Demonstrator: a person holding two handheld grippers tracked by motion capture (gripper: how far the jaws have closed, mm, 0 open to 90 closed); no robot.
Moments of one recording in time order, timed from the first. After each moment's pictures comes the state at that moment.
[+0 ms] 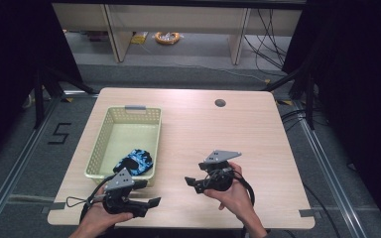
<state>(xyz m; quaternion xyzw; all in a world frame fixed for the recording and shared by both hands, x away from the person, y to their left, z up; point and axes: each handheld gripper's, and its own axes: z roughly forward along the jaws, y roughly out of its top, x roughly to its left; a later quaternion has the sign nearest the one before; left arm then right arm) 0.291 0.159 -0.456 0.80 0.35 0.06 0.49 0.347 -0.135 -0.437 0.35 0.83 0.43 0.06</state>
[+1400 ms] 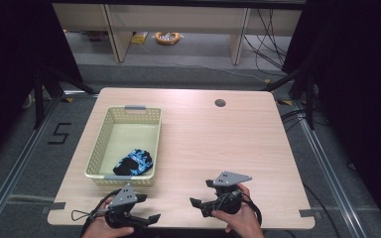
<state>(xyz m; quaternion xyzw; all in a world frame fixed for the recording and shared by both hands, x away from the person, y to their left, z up) 0.273 0.160 -0.496 0.82 0.34 0.06 0.46 0.304 -0.157 -0.469 0.35 0.82 0.45 0.05</state>
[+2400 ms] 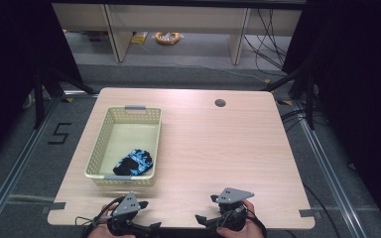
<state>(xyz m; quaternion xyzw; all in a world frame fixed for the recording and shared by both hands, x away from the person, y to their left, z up) 0.259 0.155 -0.510 0.83 0.33 0.05 0.44 0.273 -0.169 -0.492 0.34 0.84 0.42 0.05</state>
